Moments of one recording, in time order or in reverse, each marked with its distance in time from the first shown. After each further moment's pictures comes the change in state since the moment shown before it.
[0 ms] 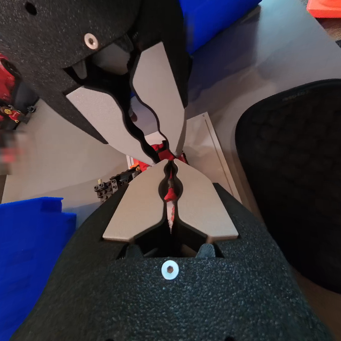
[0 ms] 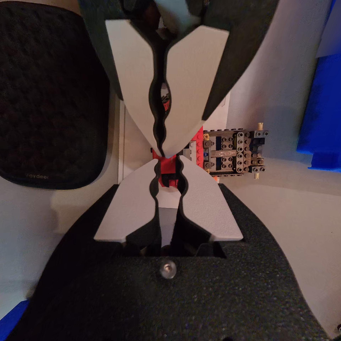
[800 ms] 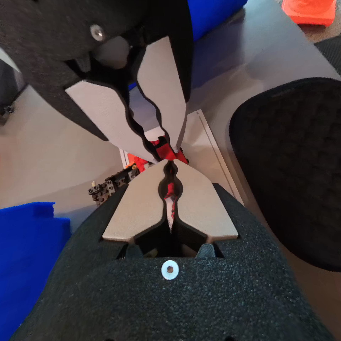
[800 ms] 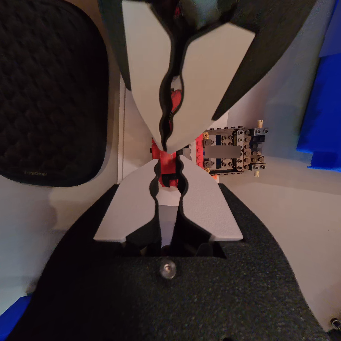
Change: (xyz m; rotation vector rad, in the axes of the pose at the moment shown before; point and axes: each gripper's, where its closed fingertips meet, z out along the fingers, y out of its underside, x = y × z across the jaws) left arm 0.000 0.002 -0.002 0.003 0.094 -0.009; right arm 0.000 0.002 0.000 -0.024 0.004 -0.012
